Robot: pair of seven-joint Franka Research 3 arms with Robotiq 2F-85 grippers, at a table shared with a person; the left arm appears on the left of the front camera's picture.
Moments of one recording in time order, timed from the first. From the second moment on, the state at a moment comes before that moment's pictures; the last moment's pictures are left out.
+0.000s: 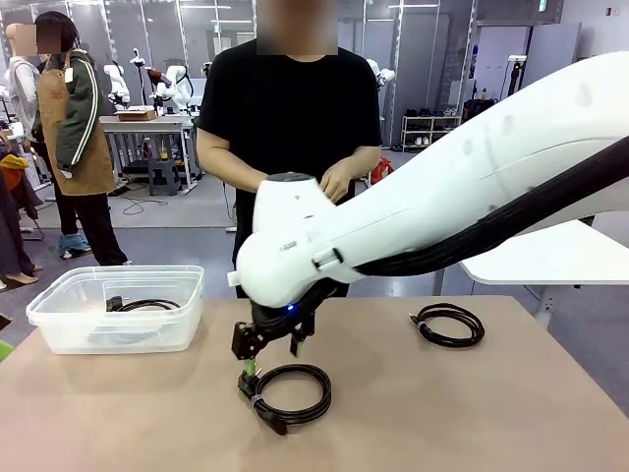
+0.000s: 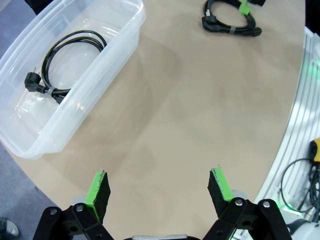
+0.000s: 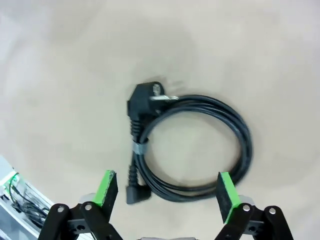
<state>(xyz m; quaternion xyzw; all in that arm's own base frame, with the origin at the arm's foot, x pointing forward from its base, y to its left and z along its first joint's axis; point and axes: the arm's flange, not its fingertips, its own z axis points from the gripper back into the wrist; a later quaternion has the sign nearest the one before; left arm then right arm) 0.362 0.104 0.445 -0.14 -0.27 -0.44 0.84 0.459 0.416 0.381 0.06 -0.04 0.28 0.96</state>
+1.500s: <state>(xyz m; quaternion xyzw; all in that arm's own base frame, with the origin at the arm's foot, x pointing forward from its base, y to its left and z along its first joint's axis) 0.364 0.098 0.446 -0.14 -0.27 -0.45 0.84 0.372 -0.036 0.453 0.17 -0.26 0.42 0.85</state>
